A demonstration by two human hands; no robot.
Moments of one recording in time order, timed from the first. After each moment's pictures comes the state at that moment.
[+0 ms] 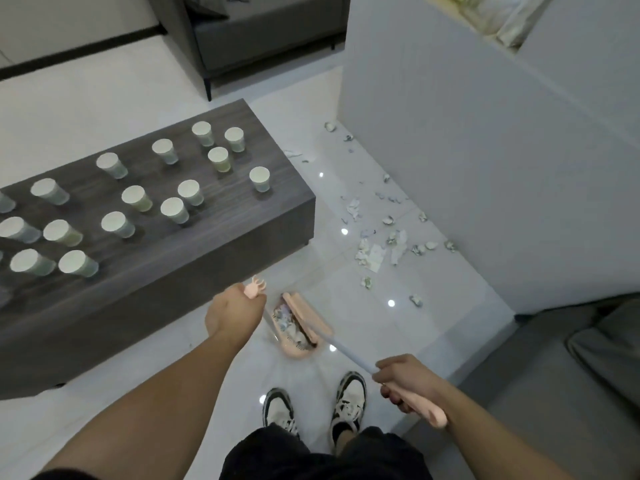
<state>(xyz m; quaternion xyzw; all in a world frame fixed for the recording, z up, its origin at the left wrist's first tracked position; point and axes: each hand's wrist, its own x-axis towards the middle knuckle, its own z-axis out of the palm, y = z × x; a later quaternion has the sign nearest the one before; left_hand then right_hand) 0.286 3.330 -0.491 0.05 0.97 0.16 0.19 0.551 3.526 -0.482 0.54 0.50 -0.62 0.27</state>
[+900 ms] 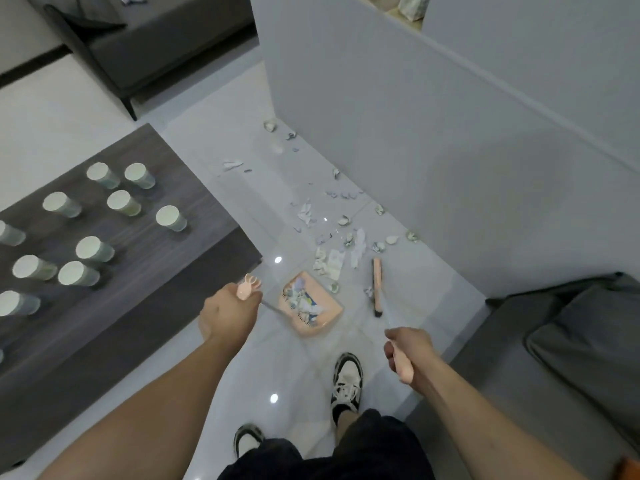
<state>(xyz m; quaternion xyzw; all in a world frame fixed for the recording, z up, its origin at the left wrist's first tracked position) 0.306 3.580 -0.491 0.09 0.97 0.14 0.20 0.563 3.750 -0.516 0.69 0.31 -0.66 0.02</state>
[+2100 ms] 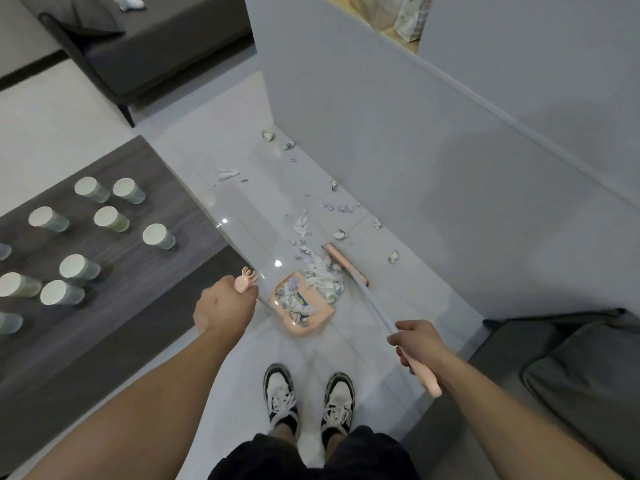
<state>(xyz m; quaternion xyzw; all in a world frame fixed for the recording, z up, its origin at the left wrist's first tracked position) 0.273 3.656 -0.492 0.11 0.97 0.13 0.16 0.552 3.855 -0.531 0.64 0.48 -0.59 0.12</state>
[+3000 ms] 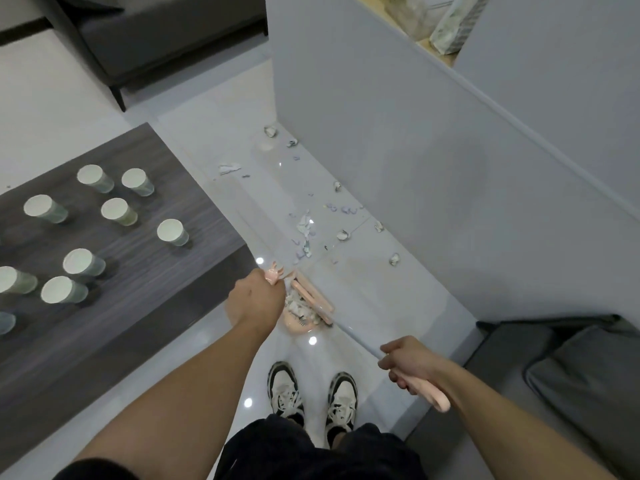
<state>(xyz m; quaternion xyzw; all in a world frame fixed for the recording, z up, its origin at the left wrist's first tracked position) 0.222 3.639 -0.510 0.14 0.96 0.15 0.21 0.486 3.783 -0.504 0.57 0.52 -0.56 0.29</state>
